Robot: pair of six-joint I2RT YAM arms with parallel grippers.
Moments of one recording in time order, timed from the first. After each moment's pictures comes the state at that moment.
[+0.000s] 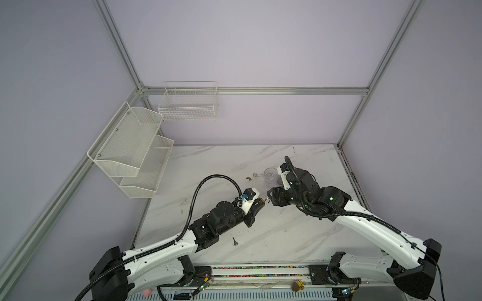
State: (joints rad) left arm -0.95 1.02 0.59 0.26 -0.04 -0.04; right arm 0.84 1.19 1.20 -0.74 0.10 0.52
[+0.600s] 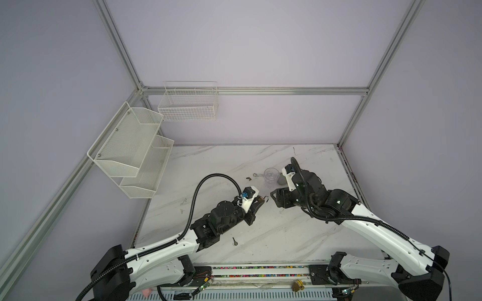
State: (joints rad) left arm -0.95 1.04 0.59 0.28 -0.10 -0.05; right arm 0.83 1.13 1.17 -0.76 0.12 0.53
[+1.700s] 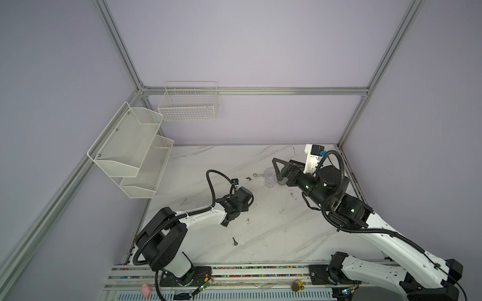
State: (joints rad) left arm -0.75 1.57 0.86 -0.26 -0.42 -0.73; right arm 0.83 1.03 1.13 -0.15 0.26 0.66
